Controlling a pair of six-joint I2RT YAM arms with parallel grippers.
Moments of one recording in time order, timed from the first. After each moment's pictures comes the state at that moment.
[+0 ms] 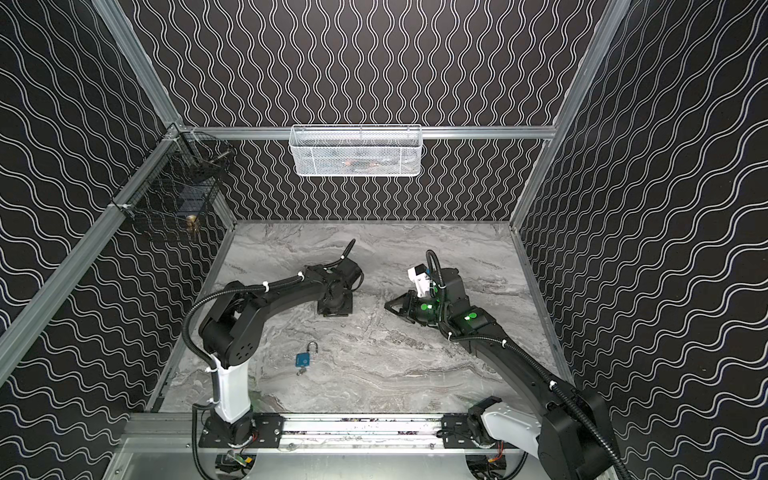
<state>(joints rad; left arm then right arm) -0.64 1.95 1.37 -0.81 -0.17 -0.68 0.46 1.14 0.75 -0.18 -0.66 0.85</state>
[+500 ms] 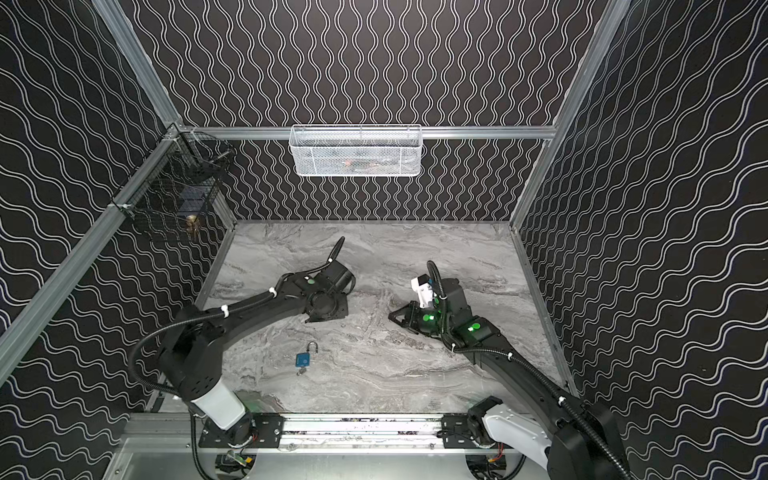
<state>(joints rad) -0.72 1.64 1.20 -0.77 -0.17 -0.84 0.53 1.05 0.66 -0.24 -0.56 0.86</state>
